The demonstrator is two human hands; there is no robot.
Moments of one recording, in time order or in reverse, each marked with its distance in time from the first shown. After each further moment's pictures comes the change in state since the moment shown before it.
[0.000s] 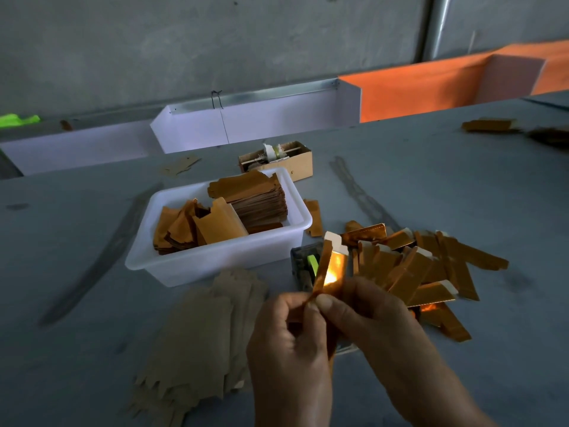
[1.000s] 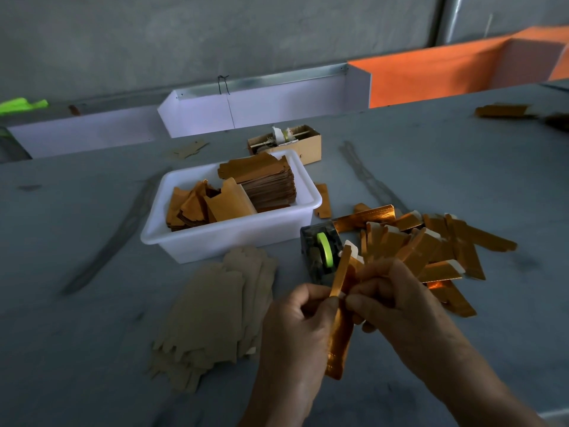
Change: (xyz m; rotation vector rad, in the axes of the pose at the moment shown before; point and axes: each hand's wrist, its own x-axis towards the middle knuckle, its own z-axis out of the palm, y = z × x) left_hand 0.001 -0.018 -0.013 -0.099 -0.334 -0.167; right_hand -0.011 0.020 -0.011 -0.174 0.026 -0.125
